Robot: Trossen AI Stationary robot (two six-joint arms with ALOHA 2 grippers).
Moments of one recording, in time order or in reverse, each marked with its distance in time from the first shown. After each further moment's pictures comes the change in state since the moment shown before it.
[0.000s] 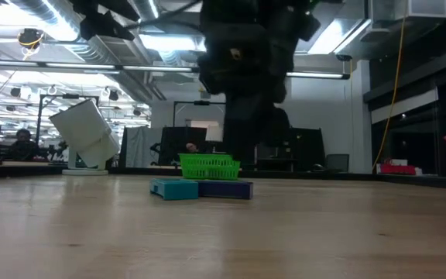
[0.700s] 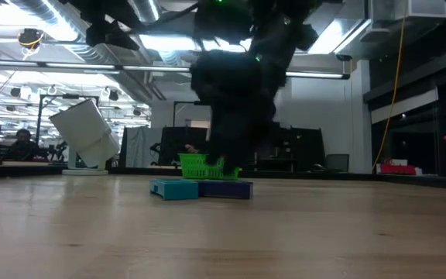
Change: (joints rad) left arm 0.000 0.075 0.000 0.000 0.004 -0.011; right arm 0.018 0.041 -0.018 0.095 0.098 -0.065
